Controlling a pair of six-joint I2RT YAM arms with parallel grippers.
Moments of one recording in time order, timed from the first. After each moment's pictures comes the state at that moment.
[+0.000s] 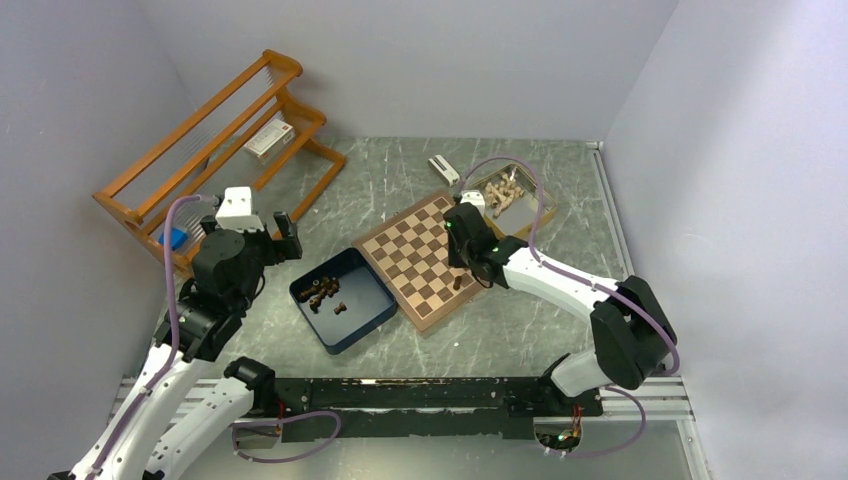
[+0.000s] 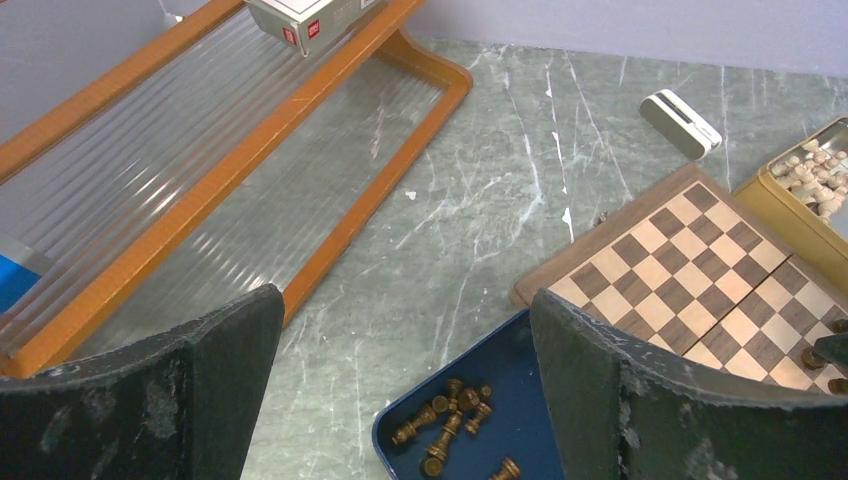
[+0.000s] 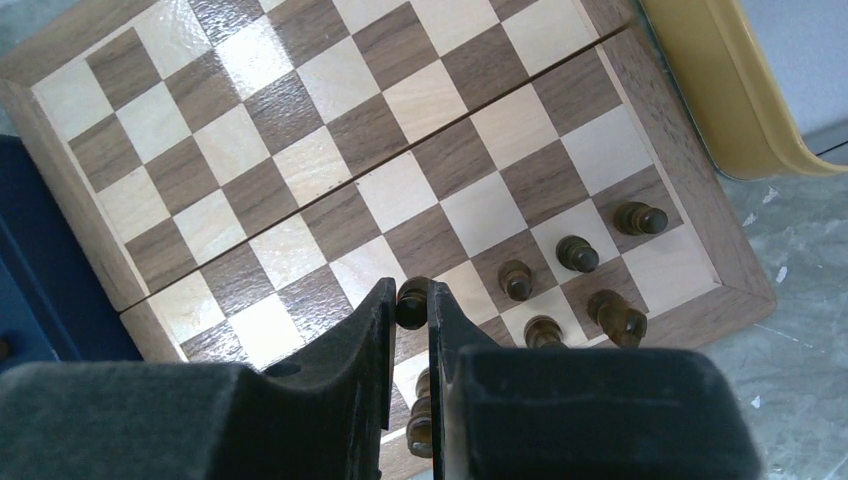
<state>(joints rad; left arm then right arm) -0.44 0.61 0.79 -0.41 -0.44 -0.20 0.69 1.45 0.91 -0.26 0.31 0.44</state>
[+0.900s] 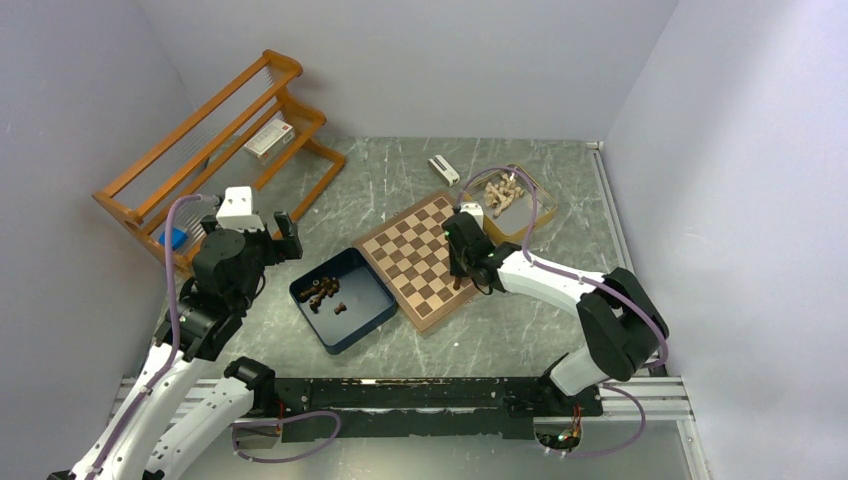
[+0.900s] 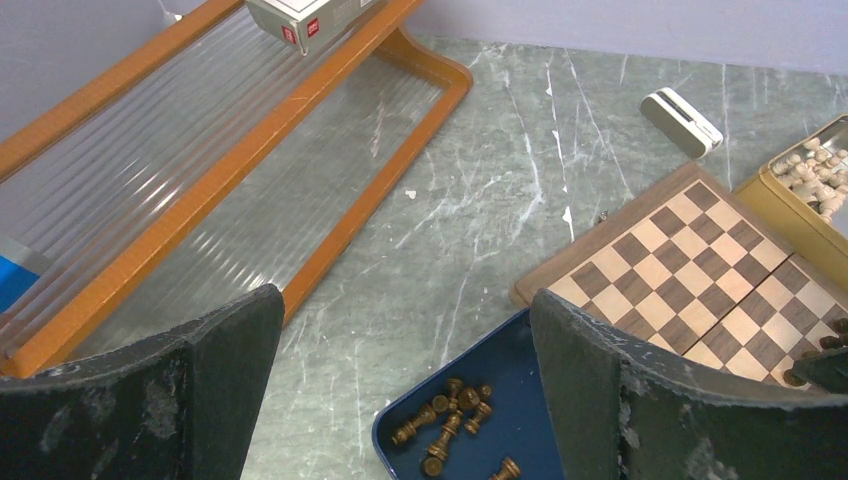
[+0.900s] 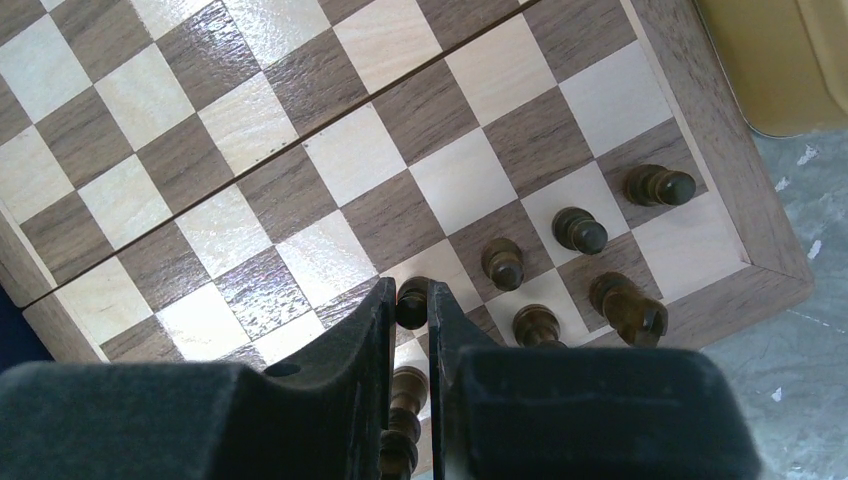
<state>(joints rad) -0.44 0.61 0.79 -0.41 -0.44 -0.20 0.69 1.50 0.84 -0.23 0.30 0.45</state>
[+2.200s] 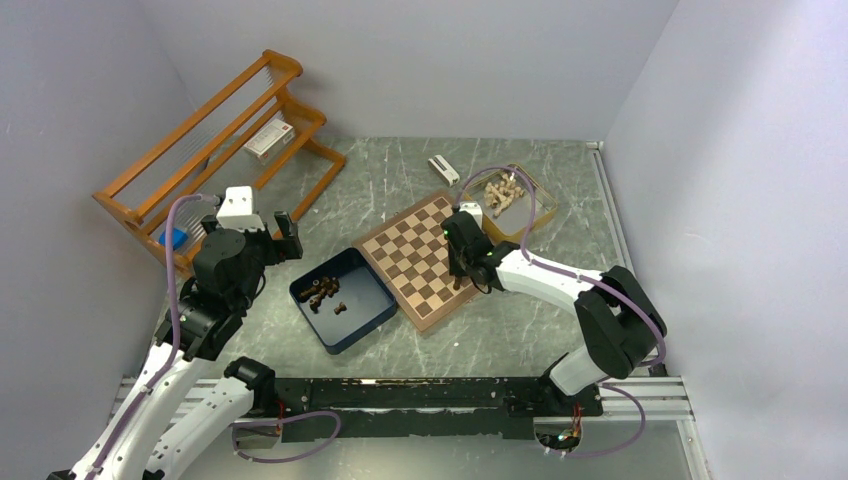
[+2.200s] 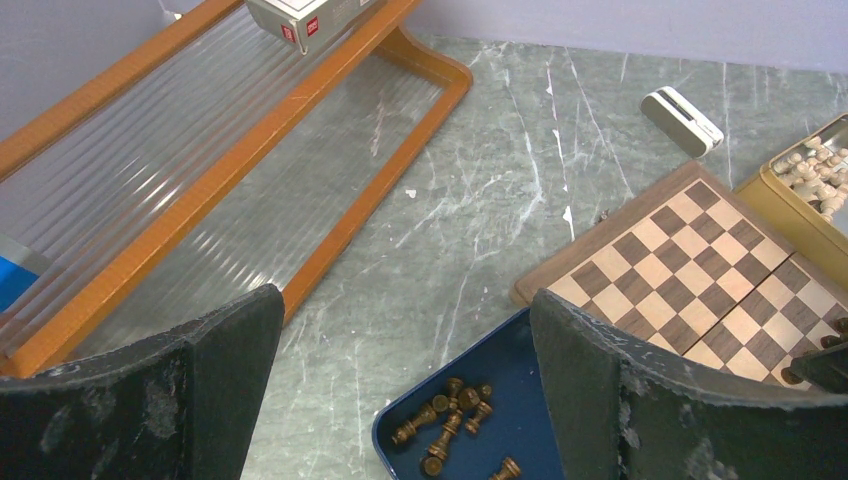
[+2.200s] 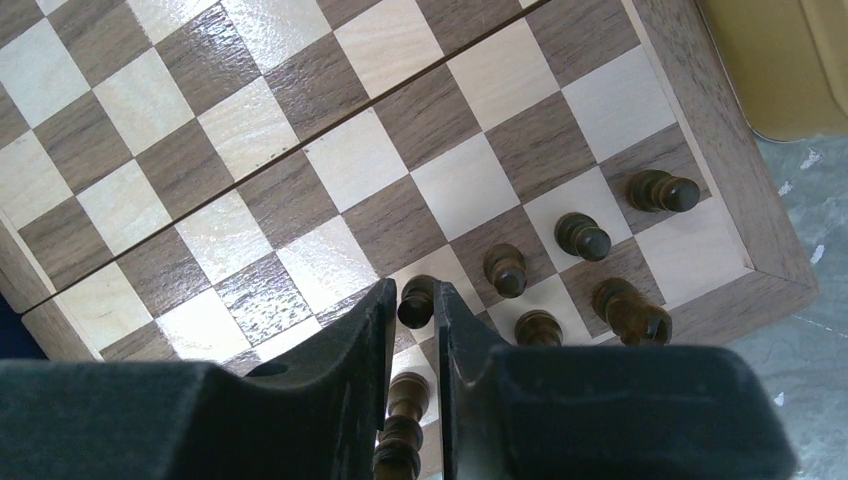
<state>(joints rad) -0.44 0.62 0.79 -0.41 -0.44 -0.20 0.68 1.52 0.85 -0.23 0.30 0.45</state>
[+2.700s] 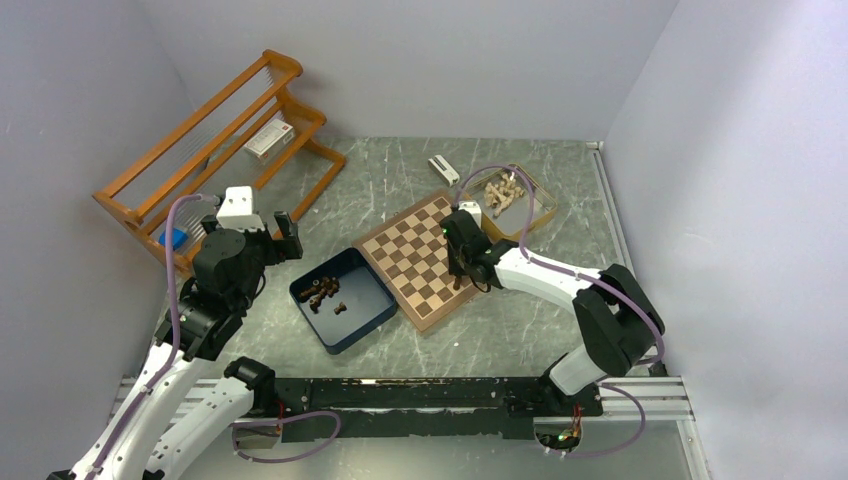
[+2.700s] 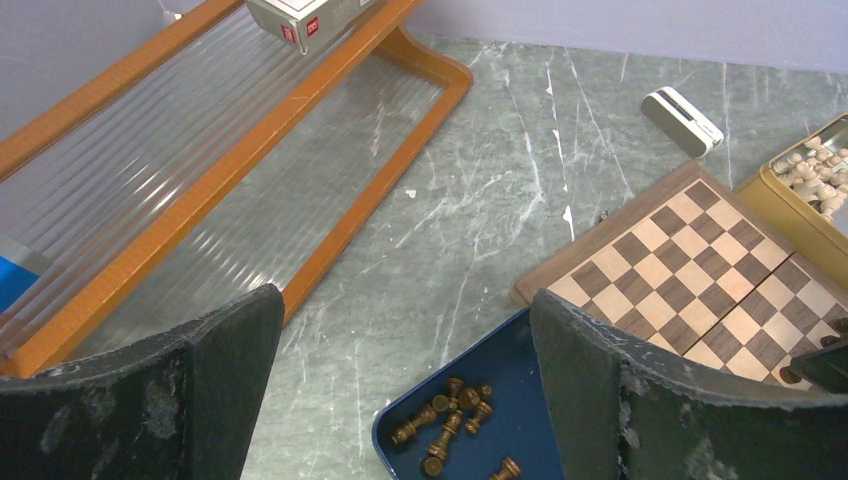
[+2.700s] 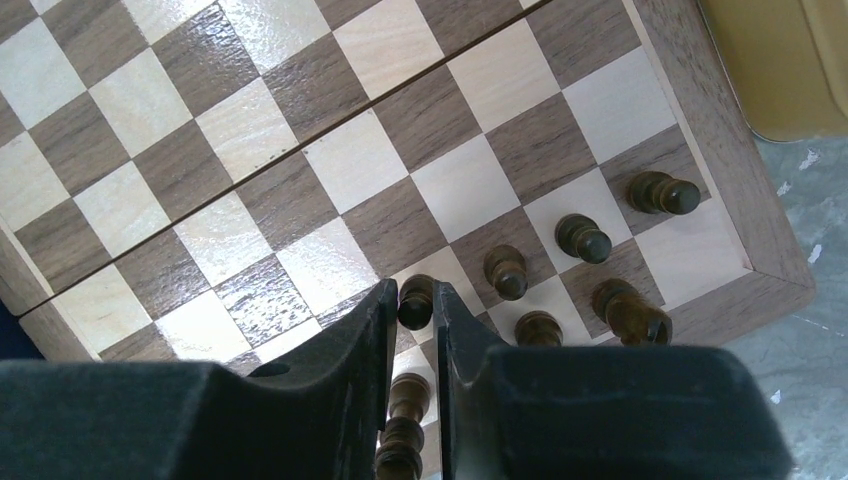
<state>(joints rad) -0.44 0.62 0.79 -0.41 -0.44 -0.20 0.68 1.53 0.87 -0.25 0.30 0.45</state>
